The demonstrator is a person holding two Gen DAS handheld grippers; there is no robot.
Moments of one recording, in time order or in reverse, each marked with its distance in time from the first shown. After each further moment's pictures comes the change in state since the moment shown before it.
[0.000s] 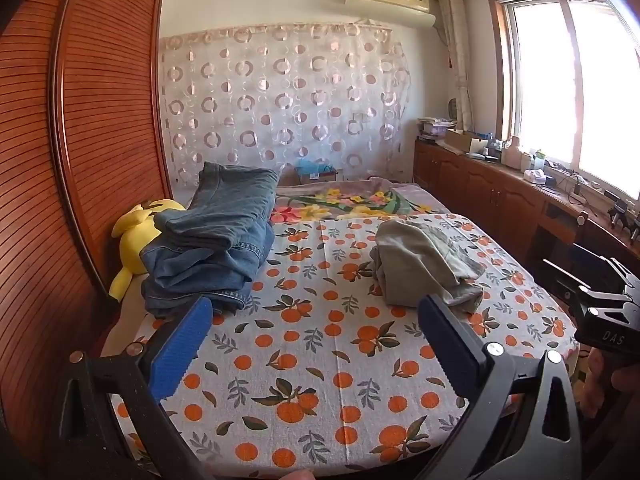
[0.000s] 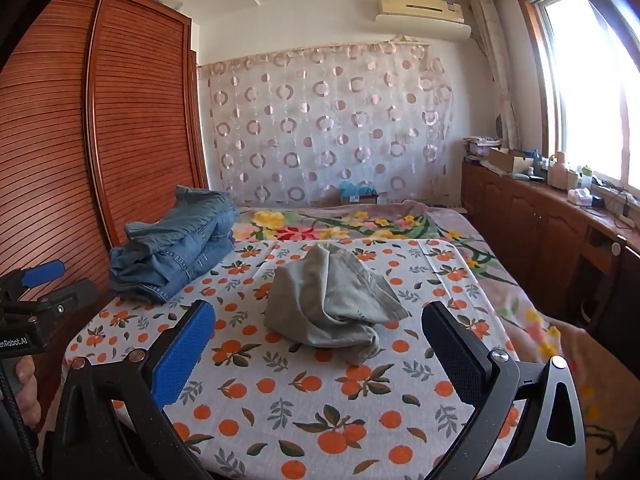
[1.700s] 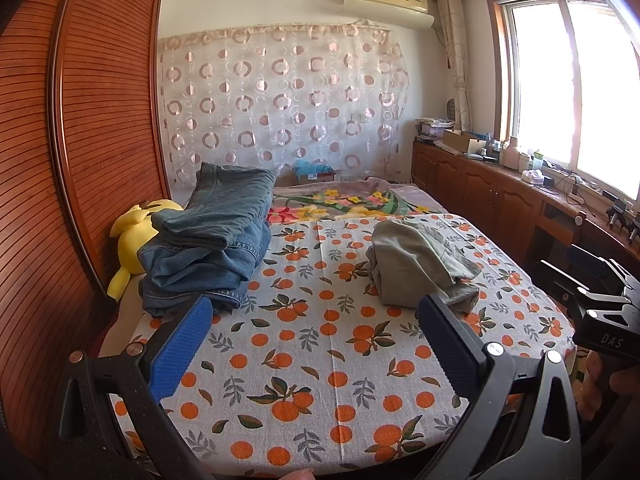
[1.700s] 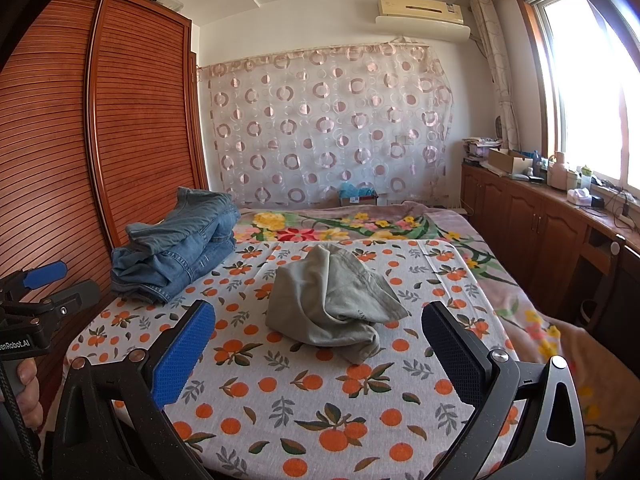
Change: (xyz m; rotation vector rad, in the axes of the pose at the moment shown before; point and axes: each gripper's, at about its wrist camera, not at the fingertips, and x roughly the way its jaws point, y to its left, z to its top) left arm -0.005 -0.001 0.007 -0.003 -0.007 -0.003; right arm -0.002 0.001 0.000 0.001 -0.005 -0.001
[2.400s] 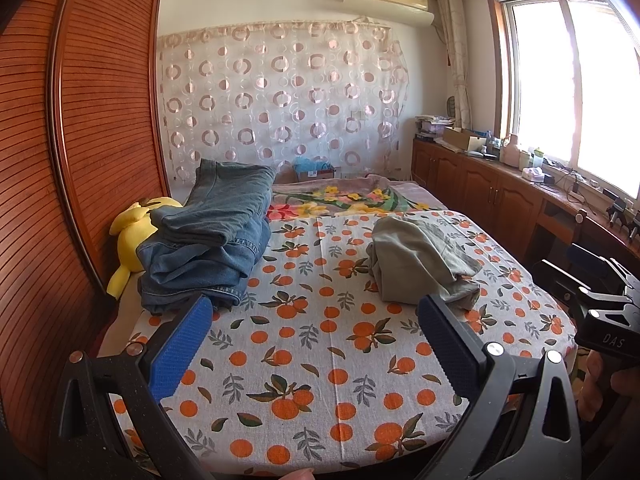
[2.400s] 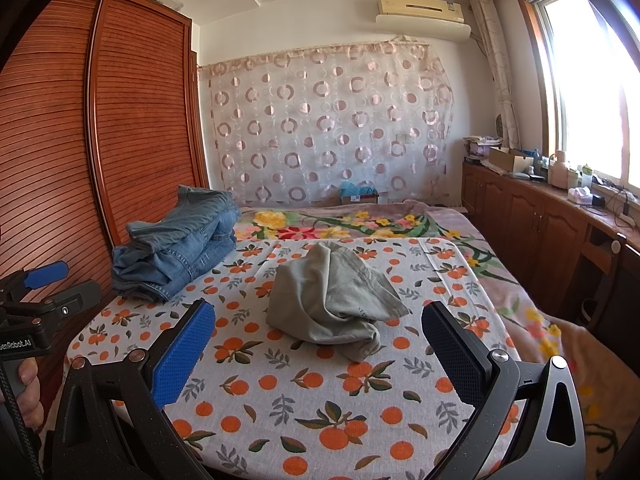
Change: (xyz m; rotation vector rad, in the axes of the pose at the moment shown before) left arm -0.004 -0.003 0.002 0.000 0.005 0.000; right arm -0.002 0.002 -0.002 0.000 0.008 0.004
